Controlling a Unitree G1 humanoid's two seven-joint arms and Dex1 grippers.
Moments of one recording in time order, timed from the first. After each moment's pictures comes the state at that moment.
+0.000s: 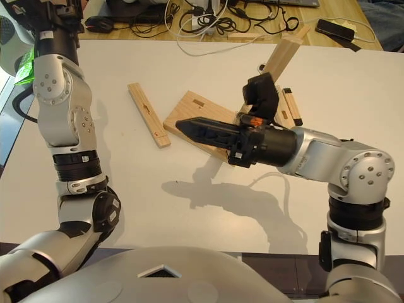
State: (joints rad) left arm -0.60 0.08 0.22 -0.01 -0.01 0.23 0.10; right arm -0.27 -0.71 0.01 -0.44 1.94 1.07 0.10
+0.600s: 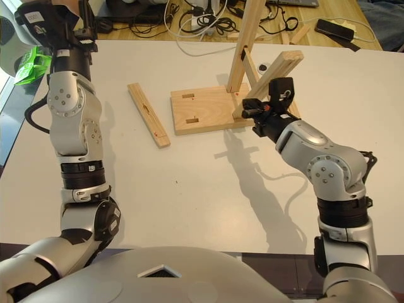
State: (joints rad) left arm -0.51 0.08 0.16 -0.01 -0.01 0.20 0.10; right arm -0.25 -0.60 0.05 -0.33 1.06 0.83 -0.03
